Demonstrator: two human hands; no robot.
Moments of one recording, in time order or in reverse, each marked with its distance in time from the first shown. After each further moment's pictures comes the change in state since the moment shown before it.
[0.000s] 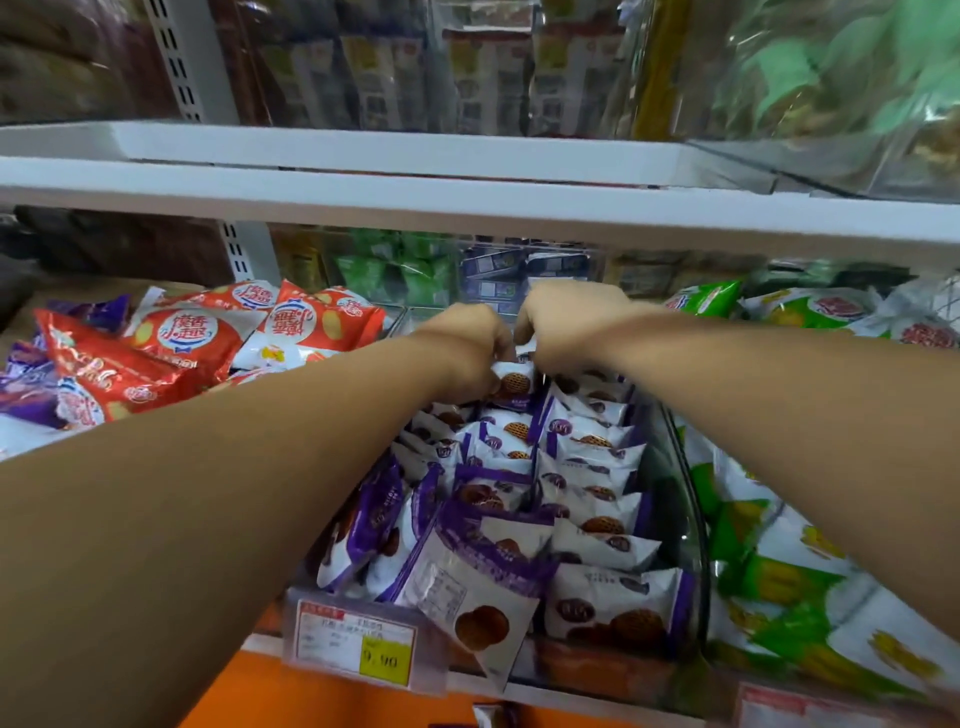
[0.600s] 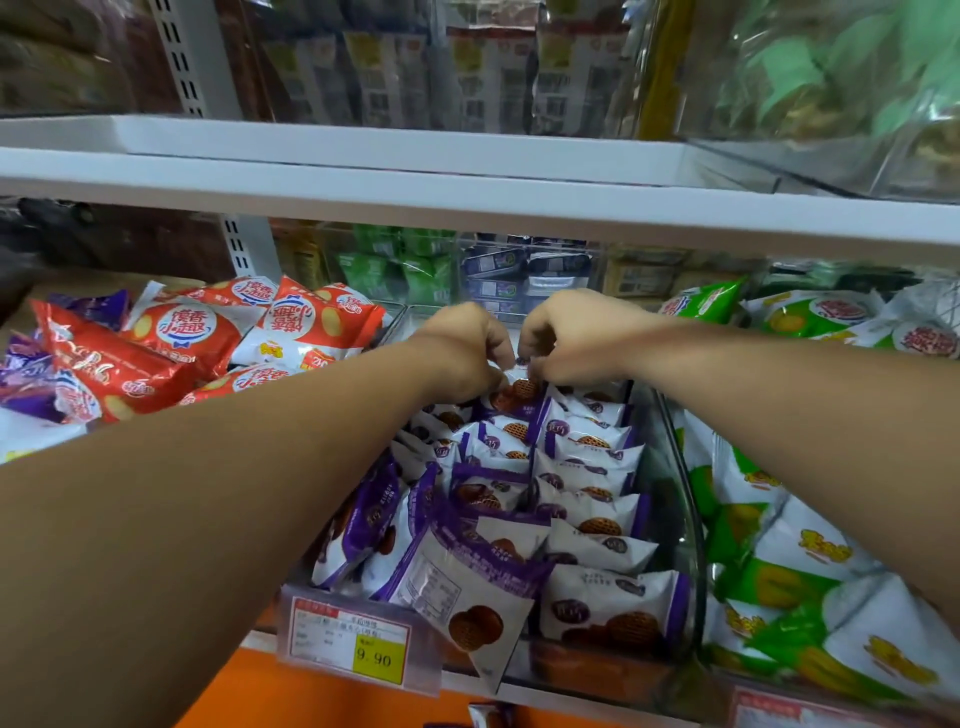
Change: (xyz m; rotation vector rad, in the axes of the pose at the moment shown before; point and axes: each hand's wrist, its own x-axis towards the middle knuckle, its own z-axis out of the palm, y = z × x) left_hand 0.003 -0.009 0.009 -0.235 0.050 -0.050; right_hand -0.007 0.019 0.008 0.243 -0.016 -0.084
